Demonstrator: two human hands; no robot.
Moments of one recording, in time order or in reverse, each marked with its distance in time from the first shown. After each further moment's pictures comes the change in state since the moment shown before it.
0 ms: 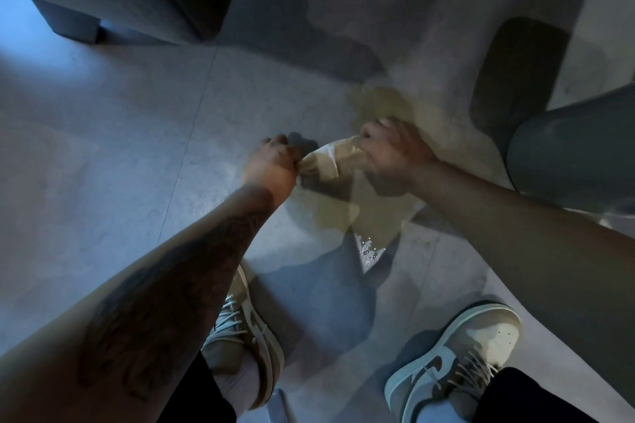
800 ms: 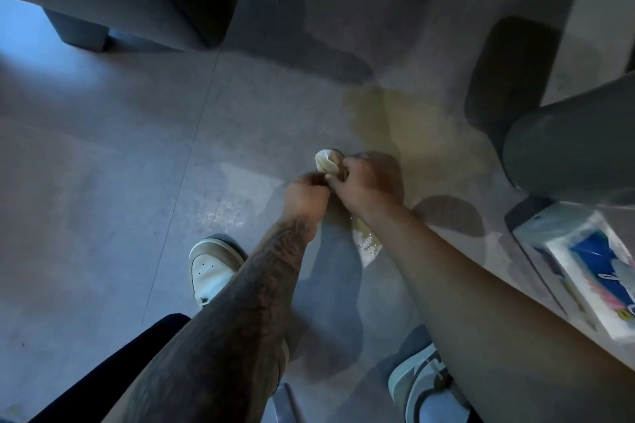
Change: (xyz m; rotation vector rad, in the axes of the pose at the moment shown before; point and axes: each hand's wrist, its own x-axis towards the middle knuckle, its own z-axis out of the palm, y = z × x) left_hand -0.043 0.068 0.020 -1.216 -0.126 -0.661; right_hand -0.016 -0.079 0.010 0.462 -0.015 0.550
